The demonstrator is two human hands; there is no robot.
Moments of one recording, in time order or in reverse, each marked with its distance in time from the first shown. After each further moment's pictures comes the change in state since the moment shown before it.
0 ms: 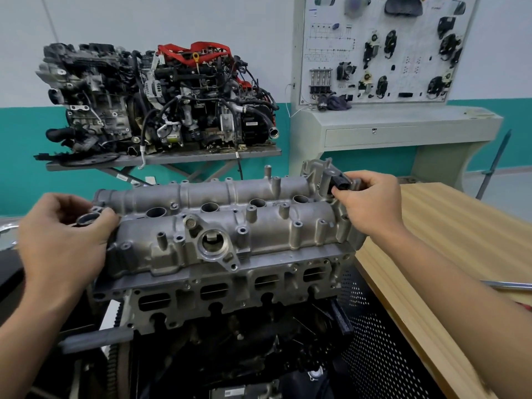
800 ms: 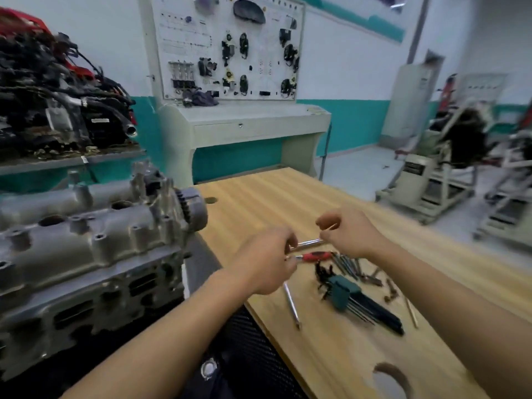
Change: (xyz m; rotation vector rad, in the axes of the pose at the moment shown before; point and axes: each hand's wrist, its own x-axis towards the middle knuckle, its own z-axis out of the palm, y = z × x) left_hand -0.293 0.230 0.224 -0.006 -1.309 0.754; right_hand -0.037 0.089 -0.232 -0.643 -0.284 0.402
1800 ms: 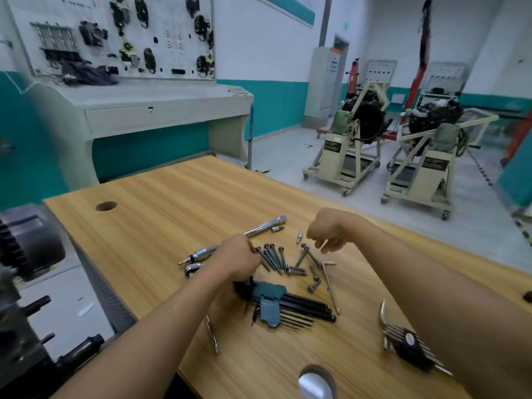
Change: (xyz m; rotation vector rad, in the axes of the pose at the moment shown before) left_hand 0.114 0.025 0.118 -0.178 -0.339 -0.202; right_hand 0.033 0.131 -0.061 -0.100 -0.207 0.644
